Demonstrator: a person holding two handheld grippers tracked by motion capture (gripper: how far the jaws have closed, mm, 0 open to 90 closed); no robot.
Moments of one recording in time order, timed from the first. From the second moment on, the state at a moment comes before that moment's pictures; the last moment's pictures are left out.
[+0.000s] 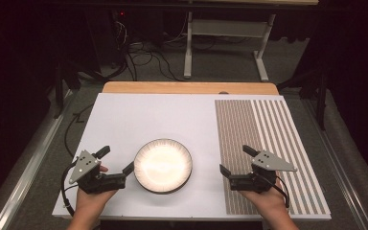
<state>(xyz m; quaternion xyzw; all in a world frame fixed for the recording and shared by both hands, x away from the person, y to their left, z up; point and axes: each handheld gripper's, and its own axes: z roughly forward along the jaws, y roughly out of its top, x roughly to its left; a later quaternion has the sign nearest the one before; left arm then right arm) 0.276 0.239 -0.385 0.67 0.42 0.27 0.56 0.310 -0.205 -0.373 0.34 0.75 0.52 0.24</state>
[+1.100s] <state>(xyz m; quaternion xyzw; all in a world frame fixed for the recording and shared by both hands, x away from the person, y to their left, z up) 0.276 0.238 -0.382 0.67 0.41 0.26 0.56 0.325 -0.166 -0.362 0.32 0.77 0.51 0.23</state>
